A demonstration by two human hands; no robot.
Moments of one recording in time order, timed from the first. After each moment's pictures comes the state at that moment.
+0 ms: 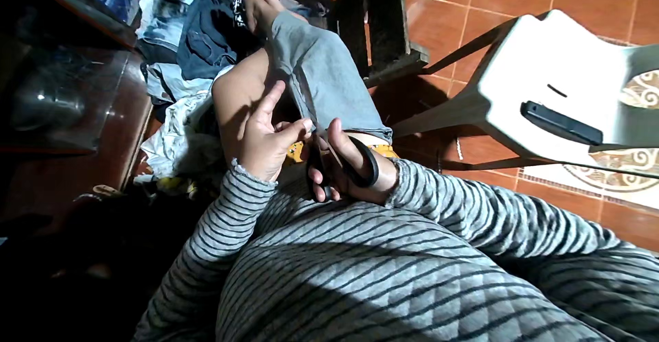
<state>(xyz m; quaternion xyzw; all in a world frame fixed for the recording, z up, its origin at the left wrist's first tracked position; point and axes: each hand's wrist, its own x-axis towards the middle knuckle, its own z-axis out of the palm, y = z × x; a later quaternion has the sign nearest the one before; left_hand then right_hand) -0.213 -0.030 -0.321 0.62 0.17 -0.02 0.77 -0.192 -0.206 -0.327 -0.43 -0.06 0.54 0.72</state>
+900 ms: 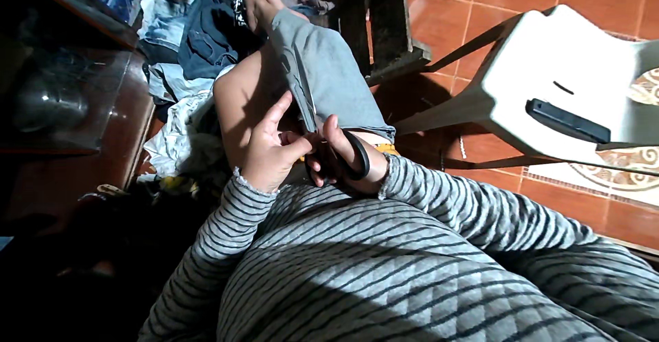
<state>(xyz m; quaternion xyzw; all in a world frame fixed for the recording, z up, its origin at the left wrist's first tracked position) -0.225 -0.032 -0.319 0.62 0.13 -0.04 0.78 -0.184 -0.196 -0.339 -0.48 -0.09 0.48 0.73</state>
